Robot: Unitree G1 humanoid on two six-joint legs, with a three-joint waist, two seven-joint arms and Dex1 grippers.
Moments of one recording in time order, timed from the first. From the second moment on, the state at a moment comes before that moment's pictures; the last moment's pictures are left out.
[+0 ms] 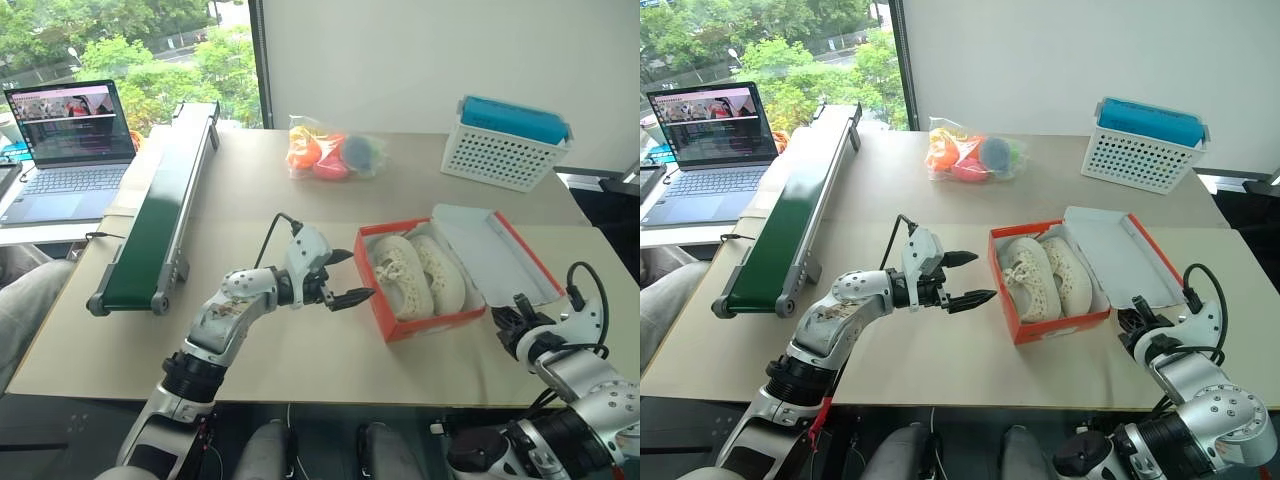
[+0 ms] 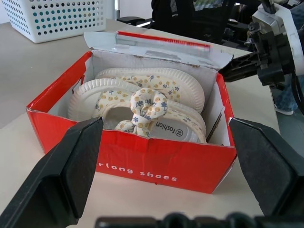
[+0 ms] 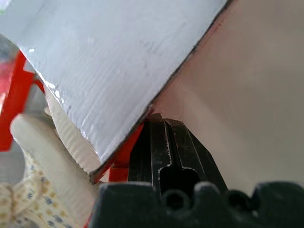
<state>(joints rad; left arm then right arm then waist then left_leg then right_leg) -0.51 0.29 -0.24 -0.08 -0.31 0.48 -0.81 -0.51 0.03 -1.27 -0.43 0.61 1.51 -0.11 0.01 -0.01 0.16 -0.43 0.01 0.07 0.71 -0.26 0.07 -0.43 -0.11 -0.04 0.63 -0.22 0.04</state>
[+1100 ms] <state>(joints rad) -0.53 0.29 -0.24 -0.06 -0.30 0.47 -0.80 -0.50 -0.35 -0.21 -0.26 0.58 1.05 0.16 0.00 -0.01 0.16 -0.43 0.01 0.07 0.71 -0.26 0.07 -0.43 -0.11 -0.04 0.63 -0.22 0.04</state>
